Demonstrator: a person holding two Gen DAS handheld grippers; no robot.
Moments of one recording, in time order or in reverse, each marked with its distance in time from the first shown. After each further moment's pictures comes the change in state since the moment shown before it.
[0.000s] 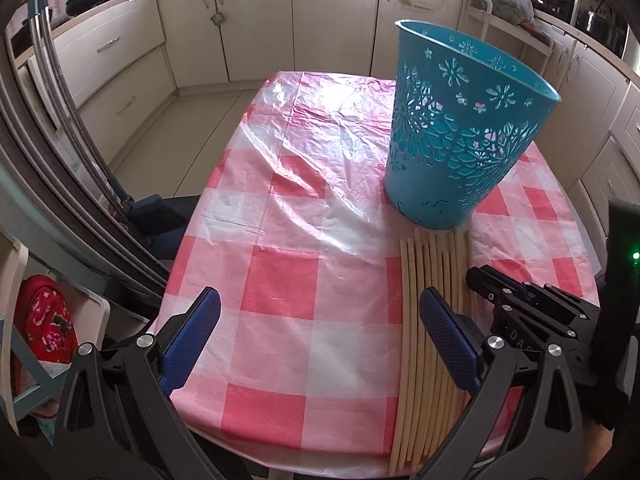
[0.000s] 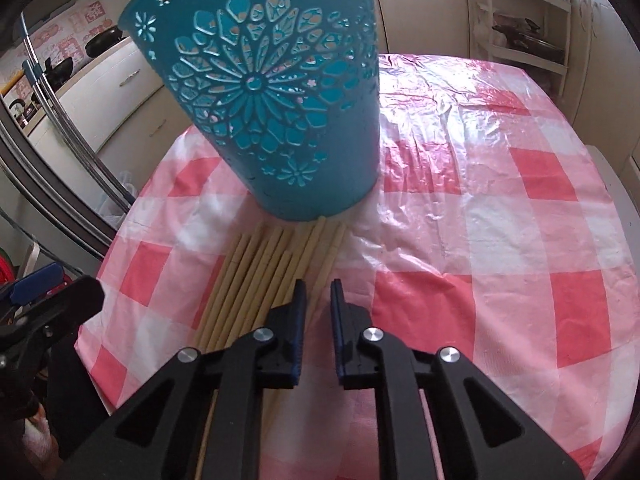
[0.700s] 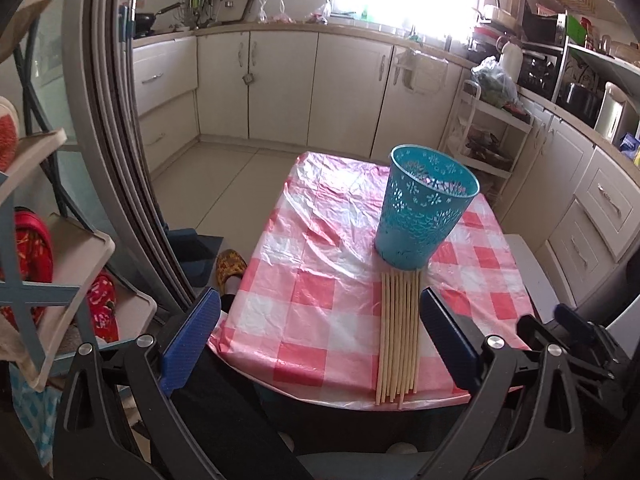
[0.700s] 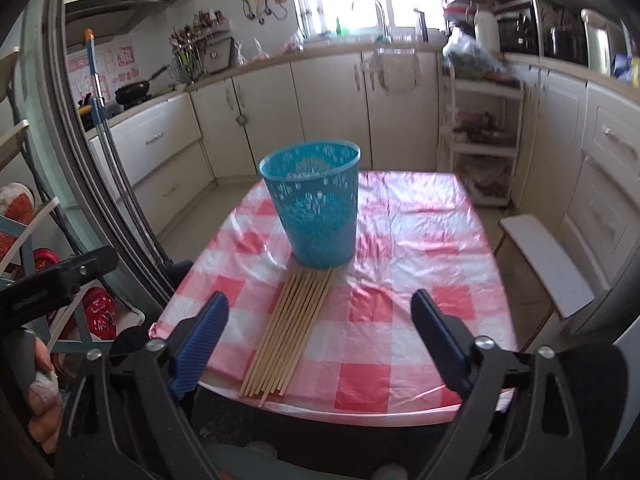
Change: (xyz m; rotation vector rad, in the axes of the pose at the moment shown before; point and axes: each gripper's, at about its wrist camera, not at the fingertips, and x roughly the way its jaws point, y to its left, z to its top) left arm -0.152 0.045 -0.036 -0.097 -0.238 -0.035; right arm -0.142 0.039 -0.045 -0.015 -0.222 -0.058
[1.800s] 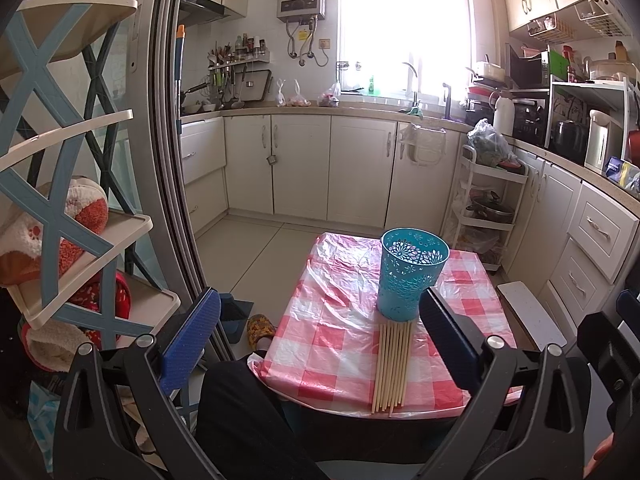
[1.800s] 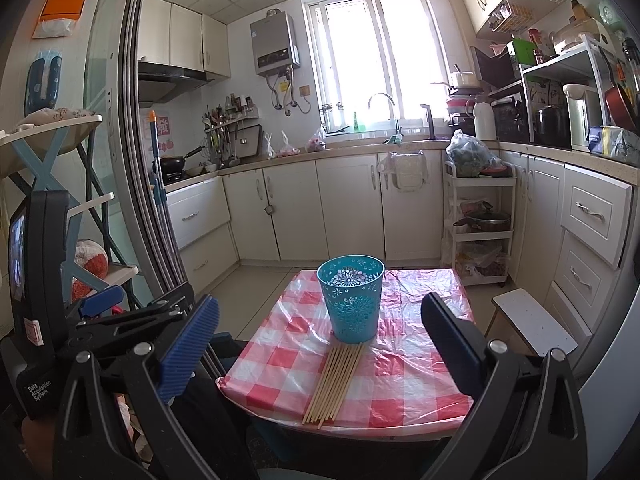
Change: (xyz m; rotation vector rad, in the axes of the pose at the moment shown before) left arm -0.159 -0.018 -0.003 0.020 -0.294 0.089; right arm -0.188 0.067 -0.006 -0.029 -0.439 0.057
